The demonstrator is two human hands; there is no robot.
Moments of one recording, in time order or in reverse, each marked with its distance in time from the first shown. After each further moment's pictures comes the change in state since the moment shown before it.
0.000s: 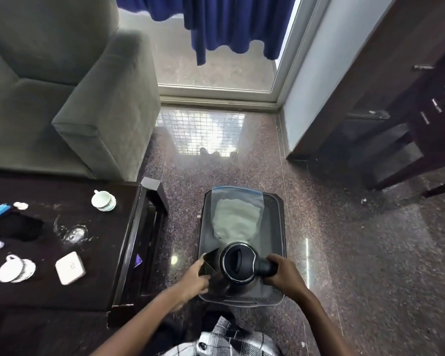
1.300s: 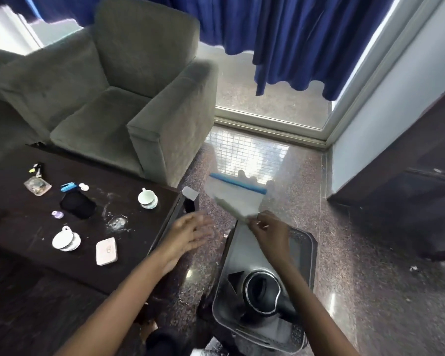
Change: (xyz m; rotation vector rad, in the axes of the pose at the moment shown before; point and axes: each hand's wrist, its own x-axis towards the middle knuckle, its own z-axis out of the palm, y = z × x) left_hand -0.070 0.082 -0.077 -0.500 0.395 0.387; right_hand 0.061 -0.173 -0.009 0.211 0.288 -0.506
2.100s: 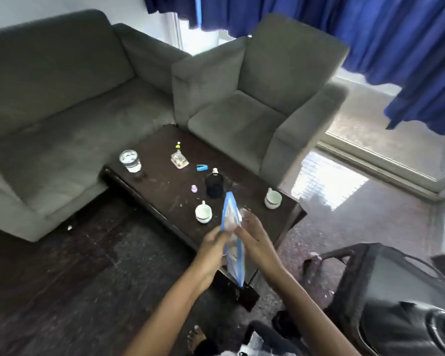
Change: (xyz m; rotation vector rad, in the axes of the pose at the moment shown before) left_hand -0.155 -0.055 -0.330 -0.370 0.242 0.131; right_hand -0.149 -0.241 0.350 0.205 -0.600 0.145
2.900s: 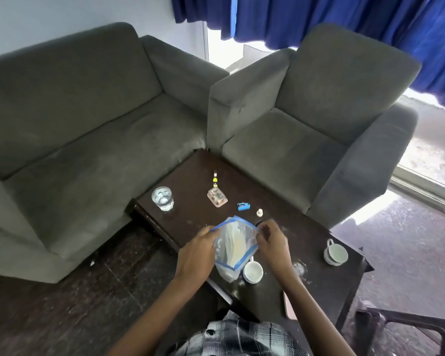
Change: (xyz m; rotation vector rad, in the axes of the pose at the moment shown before) left_hand 0.174 0.153 -0.202 1.335 0.247 0.328; right_hand 0.249 -0.066 0.130 -0.277 0.229 -0.006
